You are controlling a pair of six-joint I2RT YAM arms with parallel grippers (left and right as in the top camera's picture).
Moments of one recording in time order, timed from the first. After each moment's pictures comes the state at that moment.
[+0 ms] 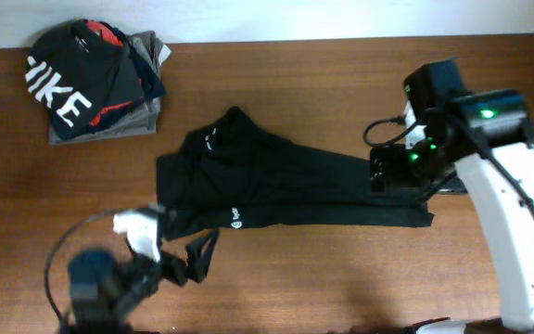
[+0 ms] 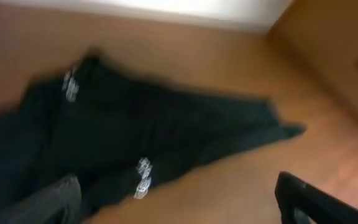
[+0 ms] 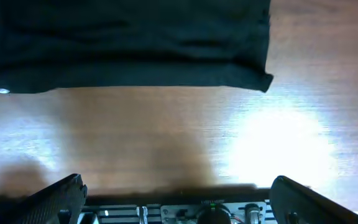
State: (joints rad) left arm -0.02 0.47 0.55 -0.57 0.56 -0.14; right arm 0.19 1.55 1.73 -1.66 0.01 0.26
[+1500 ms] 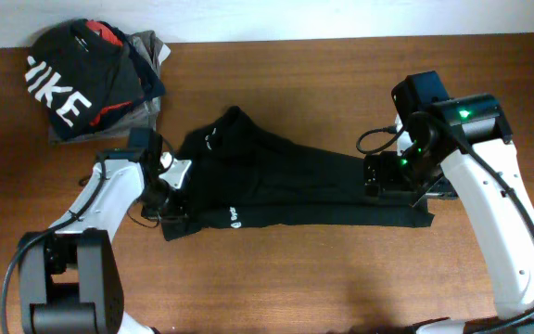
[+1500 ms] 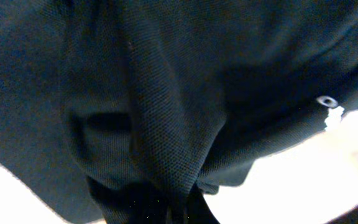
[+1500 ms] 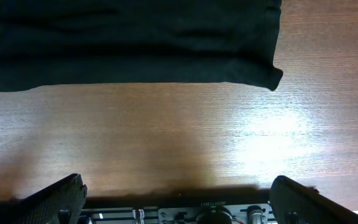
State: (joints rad) left arm -0.02 1.74 1.09 -0.96 0.32 0.12; right arm 0.19 1.55 1.63 -1.60 0.01 0.26
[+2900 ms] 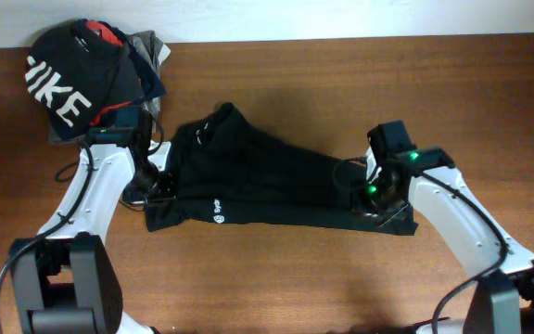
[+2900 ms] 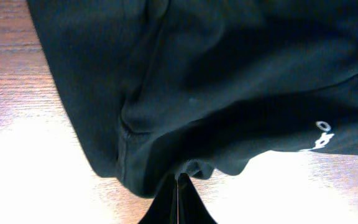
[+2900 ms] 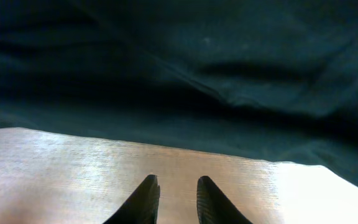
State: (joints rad) left arm 0.00 1.74 1.25 -1.07 0.12 -0.01; right arm 0.19 1.56 1.03 -0.94 -0.20 0.33
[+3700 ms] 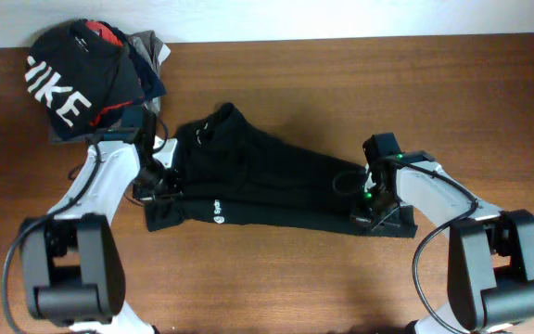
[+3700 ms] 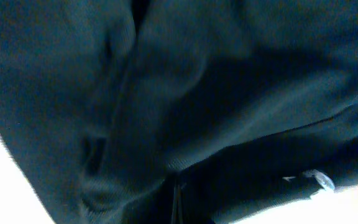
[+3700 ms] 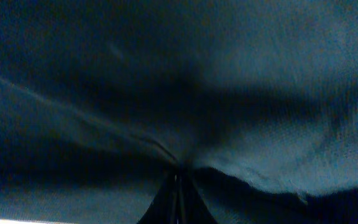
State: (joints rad) left arm 0.00 1.84 1.24 -0.97 0.20 0.00; right arm 0.15 1.75 0.98 -0.87 -0.16 0.34
